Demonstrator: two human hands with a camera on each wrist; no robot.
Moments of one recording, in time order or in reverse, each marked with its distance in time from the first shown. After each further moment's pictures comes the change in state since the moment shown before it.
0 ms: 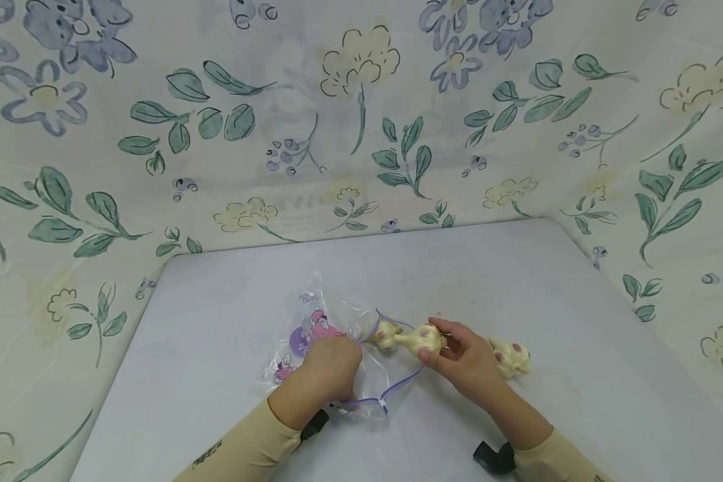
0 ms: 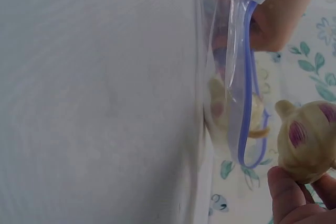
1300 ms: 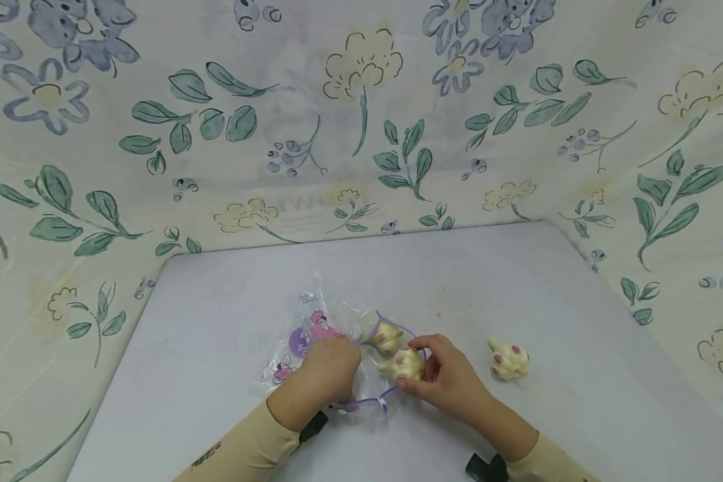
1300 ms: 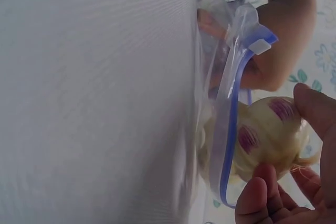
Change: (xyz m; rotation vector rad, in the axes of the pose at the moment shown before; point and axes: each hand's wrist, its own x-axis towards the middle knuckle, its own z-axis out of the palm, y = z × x) left_hand -0.002 -0.002 -0.001 -0.003 0.022 0.020; right_hand -0.008 0.006 0.023 -0.437 -0.082 -0.179
